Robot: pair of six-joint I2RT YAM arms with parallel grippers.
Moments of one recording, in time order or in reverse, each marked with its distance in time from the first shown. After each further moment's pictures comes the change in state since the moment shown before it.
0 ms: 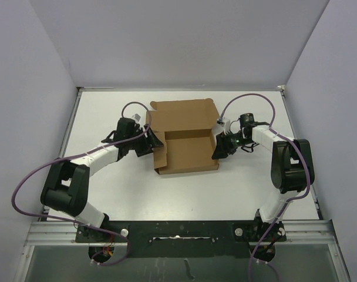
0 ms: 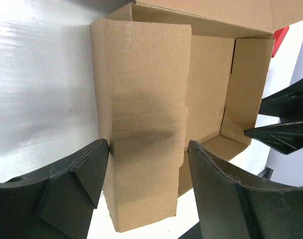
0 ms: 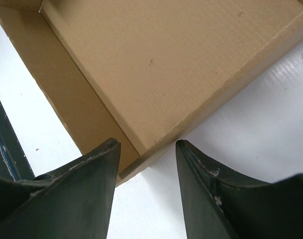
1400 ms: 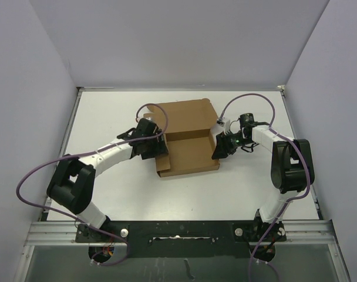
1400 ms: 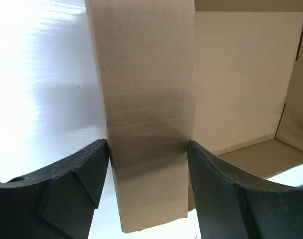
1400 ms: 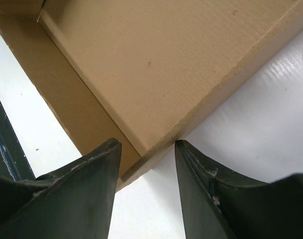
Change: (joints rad) left arm -0.212 0.058 0.184 -0.341 -0.359 0.060; right arm -0.001 0.000 0.000 0.001 0.000 0.000
